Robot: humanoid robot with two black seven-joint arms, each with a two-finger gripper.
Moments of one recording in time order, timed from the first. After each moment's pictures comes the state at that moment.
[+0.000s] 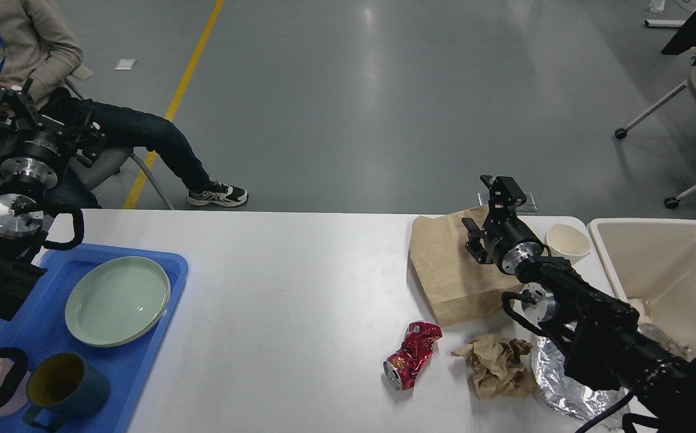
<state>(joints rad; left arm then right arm) -0.87 0.39 -1.00 -0.38 -0.18 -0.33 -0.22 0.68 -0.13 0.64 0.54 -0.34 0.04 0.32</state>
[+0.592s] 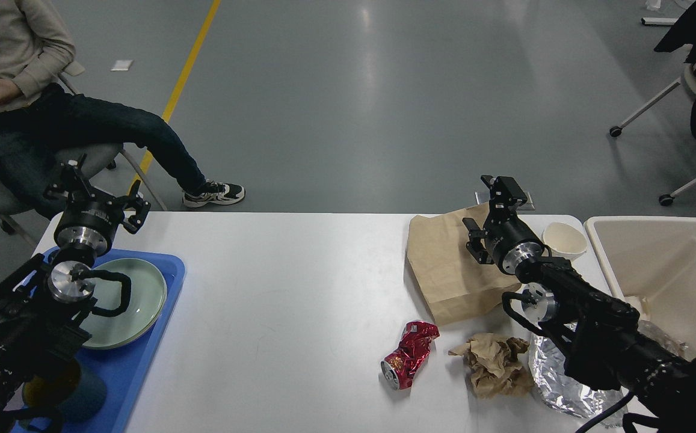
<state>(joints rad) -0.68 0.27 -0.96 -0.38 -0.17 -0.34 -0.27 0.68 -0.13 0.64 0.54 -0.34 0.04 0.32</state>
